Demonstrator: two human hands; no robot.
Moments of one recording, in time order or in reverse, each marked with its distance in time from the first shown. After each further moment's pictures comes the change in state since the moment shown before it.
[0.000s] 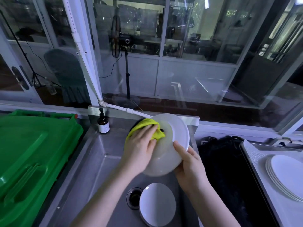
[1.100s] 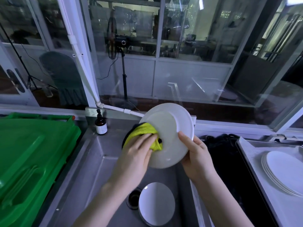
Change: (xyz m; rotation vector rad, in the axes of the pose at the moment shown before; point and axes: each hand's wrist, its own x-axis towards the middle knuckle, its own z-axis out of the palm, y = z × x) left_hand -0.036 0.016 -0.015 0.070 0.023 0.121; right_hand -0.002 -0.030 0.002 -0.063 -0.006 -0.089
